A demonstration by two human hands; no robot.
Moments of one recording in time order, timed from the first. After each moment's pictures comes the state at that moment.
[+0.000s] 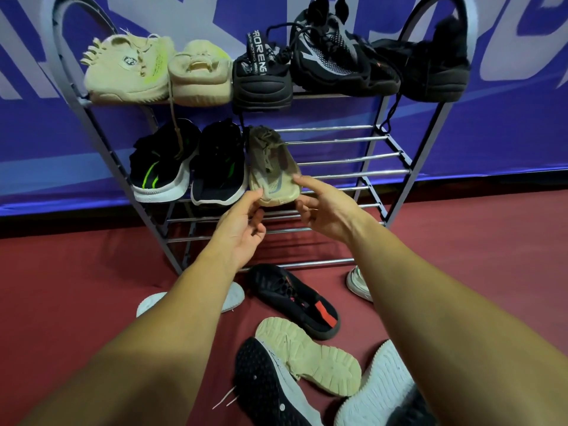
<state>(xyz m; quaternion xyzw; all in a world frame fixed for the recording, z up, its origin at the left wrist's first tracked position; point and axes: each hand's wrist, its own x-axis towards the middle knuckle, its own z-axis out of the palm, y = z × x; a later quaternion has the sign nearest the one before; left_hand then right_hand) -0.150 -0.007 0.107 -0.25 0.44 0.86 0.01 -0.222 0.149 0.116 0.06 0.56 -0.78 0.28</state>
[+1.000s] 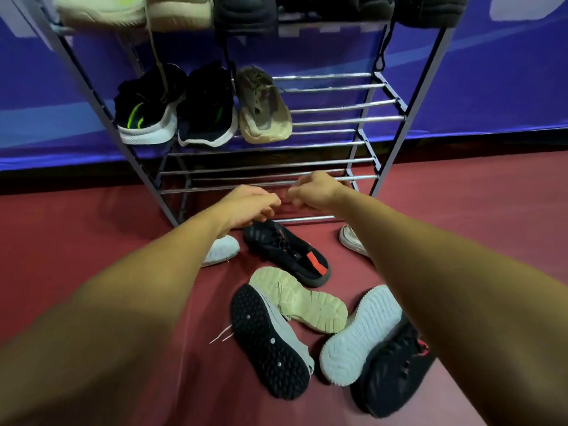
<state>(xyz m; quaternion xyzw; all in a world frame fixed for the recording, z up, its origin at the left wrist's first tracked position) -0.113 0.003 0.068 -0.15 0.82 0.53 0.15 -0.171 0.170 0.073 -0.04 0.85 -0.47 0.22</state>
